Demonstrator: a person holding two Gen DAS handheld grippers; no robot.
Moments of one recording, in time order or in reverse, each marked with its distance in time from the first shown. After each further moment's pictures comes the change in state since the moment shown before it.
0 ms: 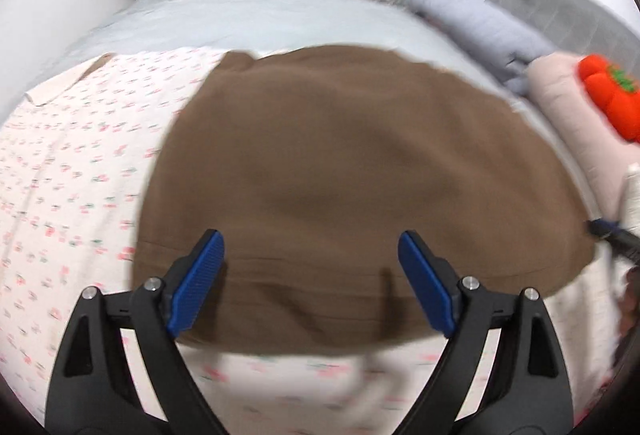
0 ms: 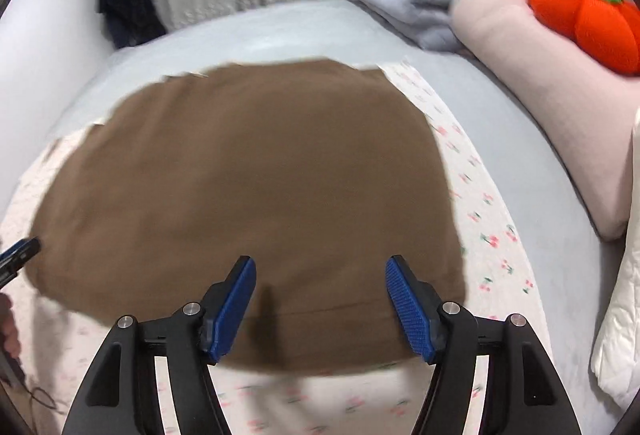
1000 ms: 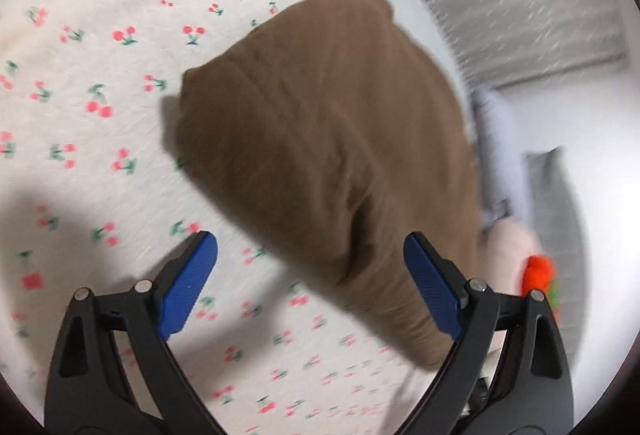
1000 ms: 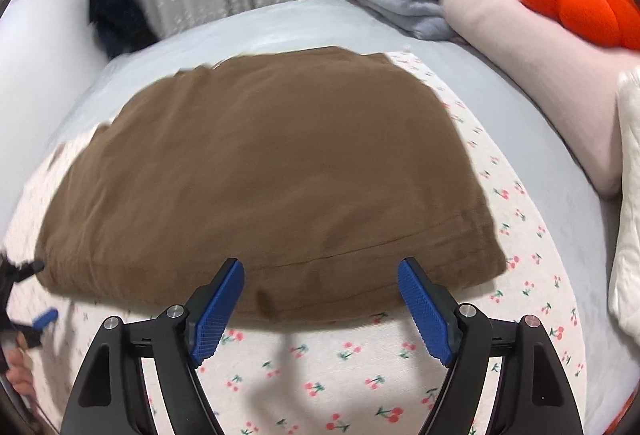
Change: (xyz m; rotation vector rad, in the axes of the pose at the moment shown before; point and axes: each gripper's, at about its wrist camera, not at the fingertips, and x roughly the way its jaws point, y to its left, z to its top) left arm 0.007 0.094 -0.085 -0.870 0.123 -0.260; right arm -0.003 0.001 -0.033 0.126 0.008 -0.015
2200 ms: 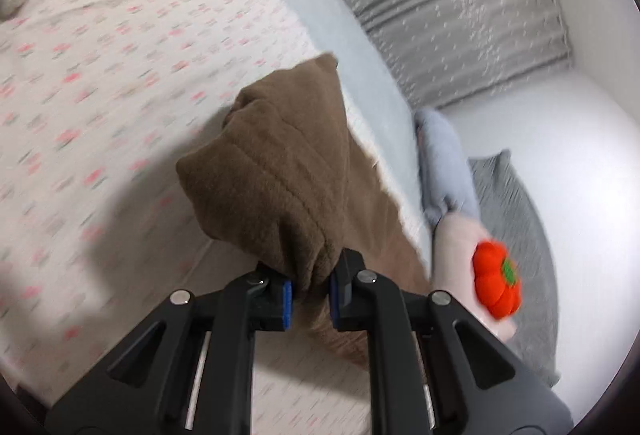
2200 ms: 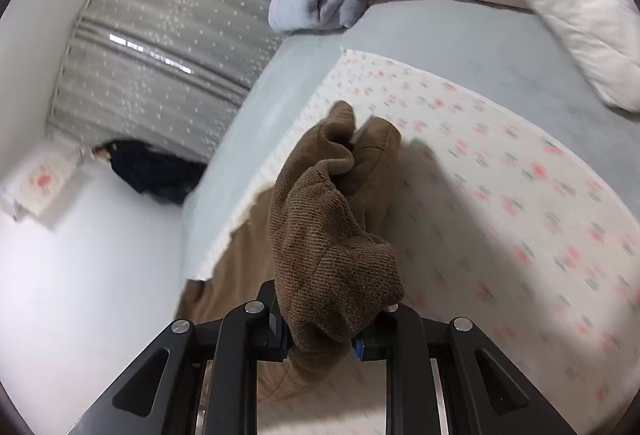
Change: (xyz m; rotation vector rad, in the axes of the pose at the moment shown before) left arm -0.167 0.024 -0.075 0.108 -0.110 -0.090; right arm -0.107 -0.132 -0.072 0.601 -0.050 0.463
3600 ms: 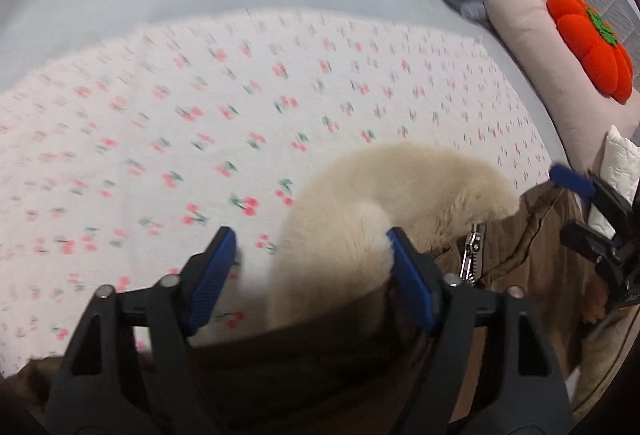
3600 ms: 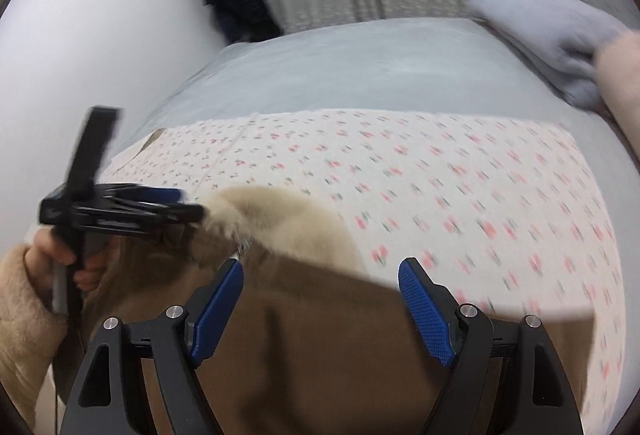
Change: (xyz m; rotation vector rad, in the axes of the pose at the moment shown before) left arm 0.372 -0.173 0.097 0.893 0.537 0.243; right arm 0.245 0.162 0.037 -0.885 0.230 -0.045
